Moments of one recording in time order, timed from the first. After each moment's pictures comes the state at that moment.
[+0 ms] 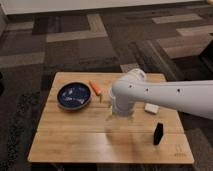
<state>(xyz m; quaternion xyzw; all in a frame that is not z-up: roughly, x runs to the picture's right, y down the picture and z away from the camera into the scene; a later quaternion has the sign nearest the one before) 0.082 0.162 0.696 -0.24 0.22 0.69 0.64</state>
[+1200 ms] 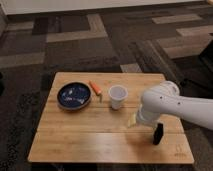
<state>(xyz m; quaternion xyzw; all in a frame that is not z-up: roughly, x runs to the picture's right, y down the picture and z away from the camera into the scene) 0.203 0.199 0.659 -0.21 0.25 0.73 0.60</state>
